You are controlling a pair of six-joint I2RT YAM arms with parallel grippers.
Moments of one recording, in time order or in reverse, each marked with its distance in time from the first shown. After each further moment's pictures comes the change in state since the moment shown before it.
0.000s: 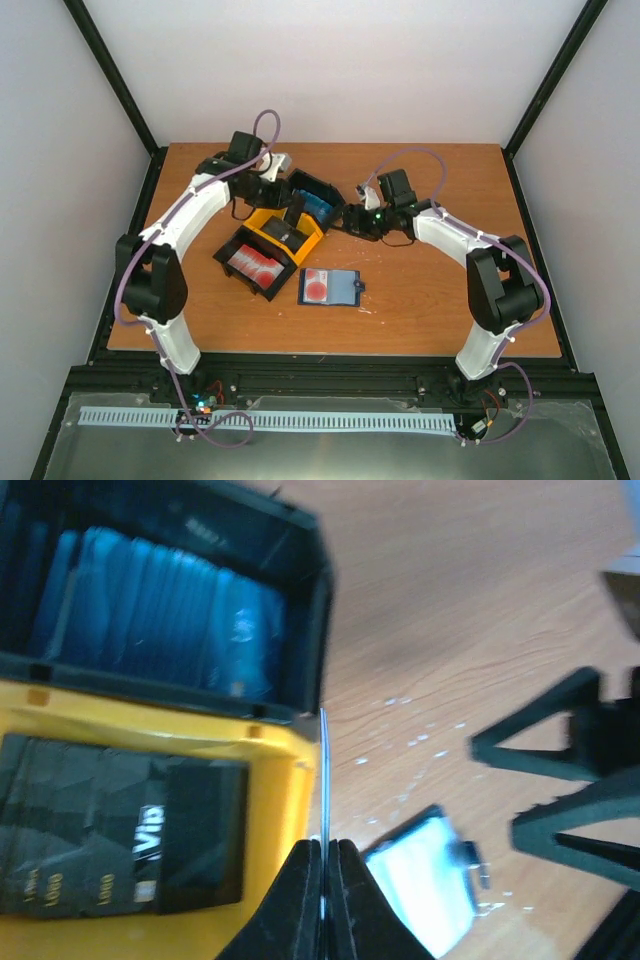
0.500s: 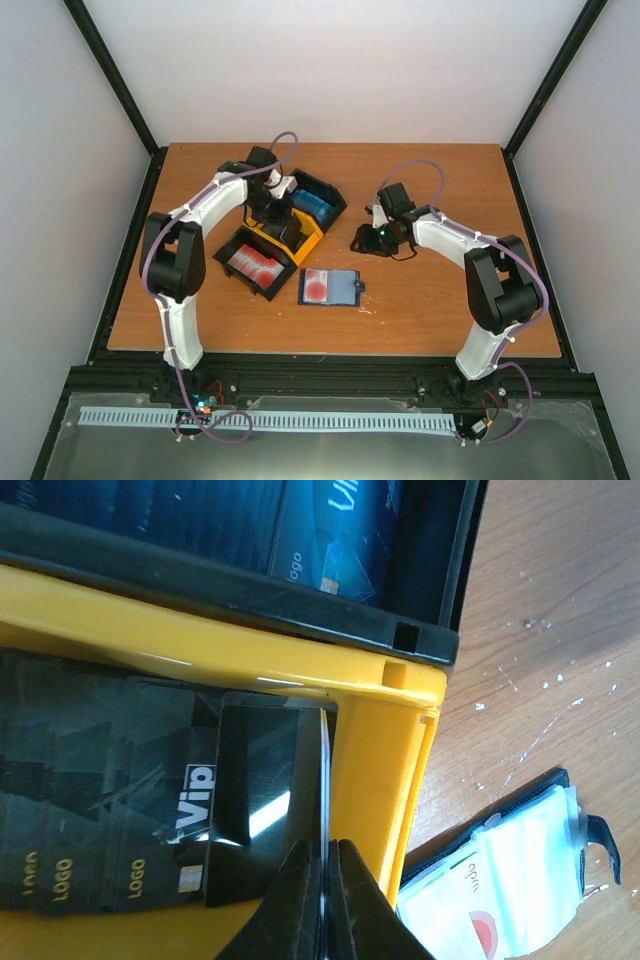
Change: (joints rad) left arm -0.010 0.188 0.029 -0.079 -0.030 0.040; right arm 0.000 0.000 -0.054 -0.152 0.219 -0.101
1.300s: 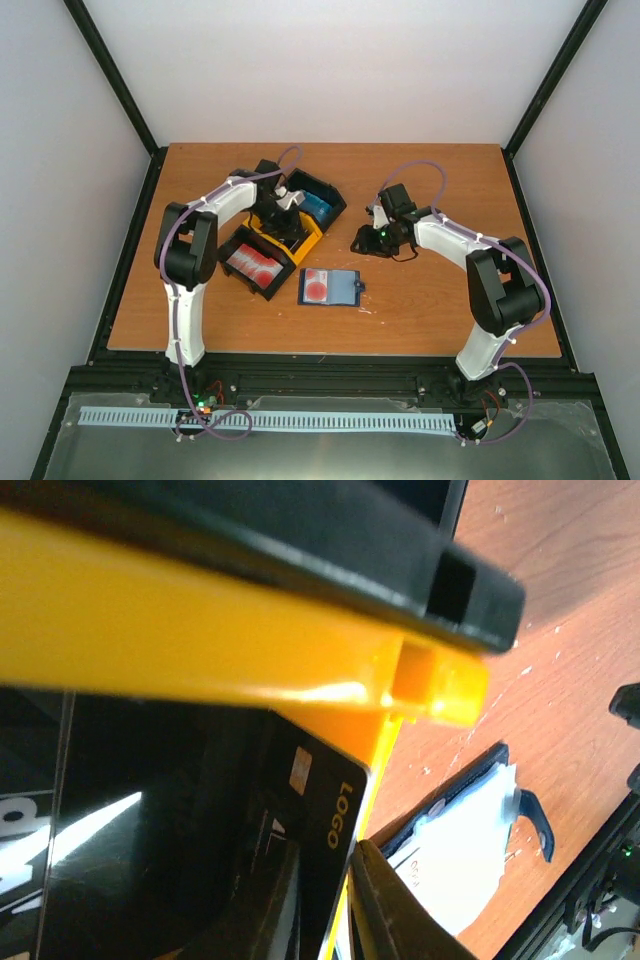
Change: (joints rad) left arm 0.008 0.133 0.024 -0.018 0.209 -0.039; right arm -0.001 -0.015 -0.008 0.002 -0.004 0.000
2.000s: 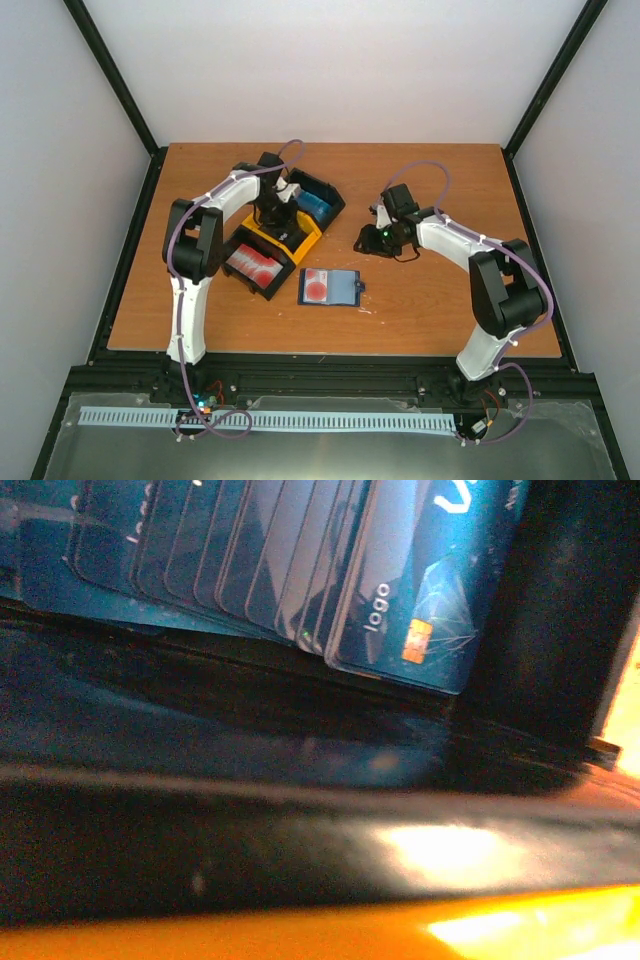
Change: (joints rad) left arm 0.000 0.092 0.127 -0.011 -0.219 0.025; right arm -0.014 -0.022 -0.013 -0.003 0.026 0.019
